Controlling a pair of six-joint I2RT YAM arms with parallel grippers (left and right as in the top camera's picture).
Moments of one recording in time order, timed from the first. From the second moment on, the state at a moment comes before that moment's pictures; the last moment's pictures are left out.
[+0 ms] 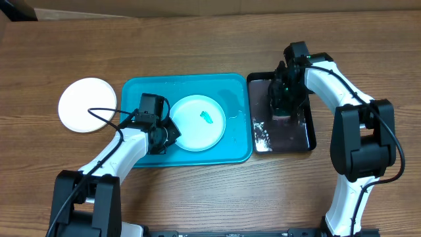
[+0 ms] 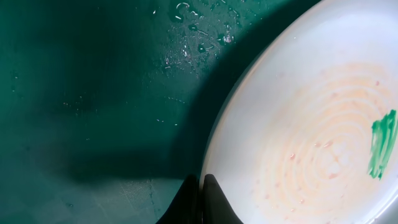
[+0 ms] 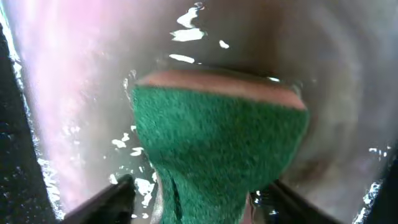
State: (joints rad) left arm -0.16 1.61 0.80 -0.45 0.12 -0.74; right arm 0.16 2.12 1.54 -0.93 -0.15 0.07
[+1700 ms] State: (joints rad) left arm -0.16 1.61 0.80 -0.45 0.12 -0.74; right arm 0.16 2.08 1.58 -1.02 -0.15 0.10
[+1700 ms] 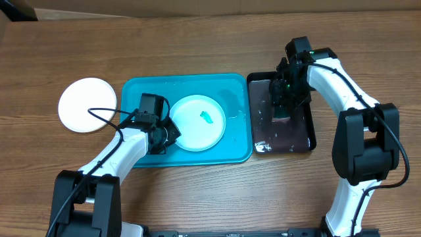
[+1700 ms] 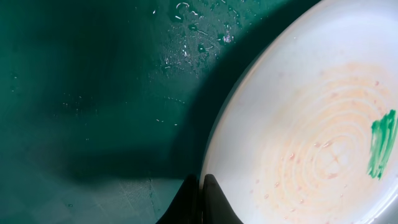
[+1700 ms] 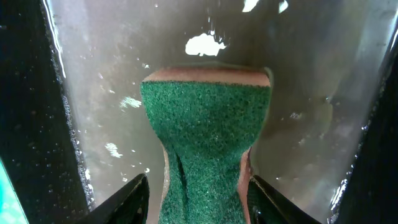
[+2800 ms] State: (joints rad) left arm -0.16 1.61 0.80 -0.45 0.12 -0.74; right arm 0.22 2.08 1.51 -0.91 -0.05 0.15
